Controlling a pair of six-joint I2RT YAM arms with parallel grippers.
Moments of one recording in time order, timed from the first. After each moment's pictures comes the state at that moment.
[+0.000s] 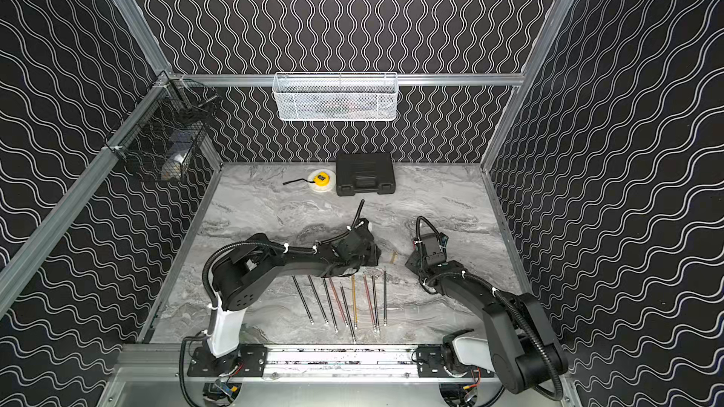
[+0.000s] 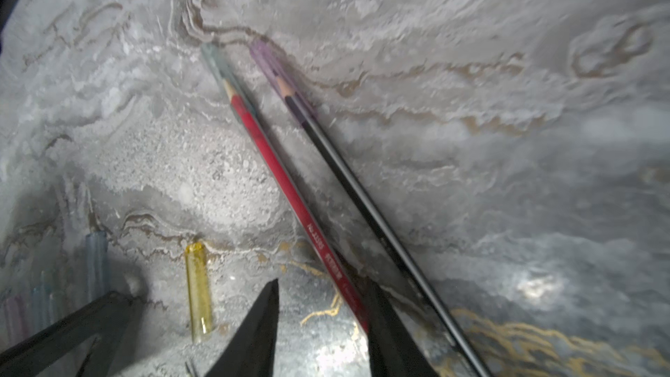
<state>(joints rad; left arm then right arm) -0.85 2.03 1.15 0.13 -0.07 -0.78 0.32 1.29 0.48 -0.18 0.13 0.85</state>
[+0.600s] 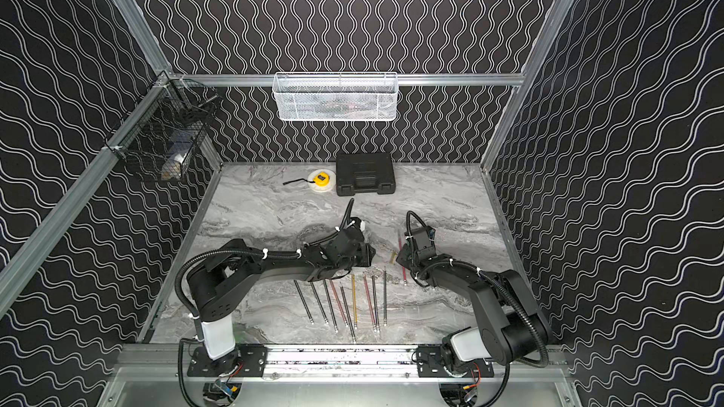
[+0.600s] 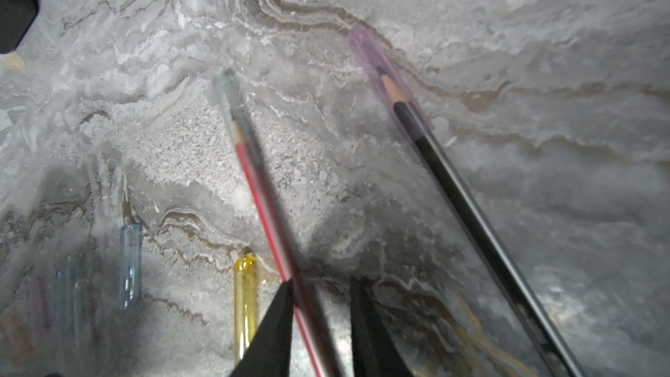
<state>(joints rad) -0.85 1.88 1.03 0.15 -0.07 -0.79 0.38 1.44 0.54 -0.07 0.10 0.82</state>
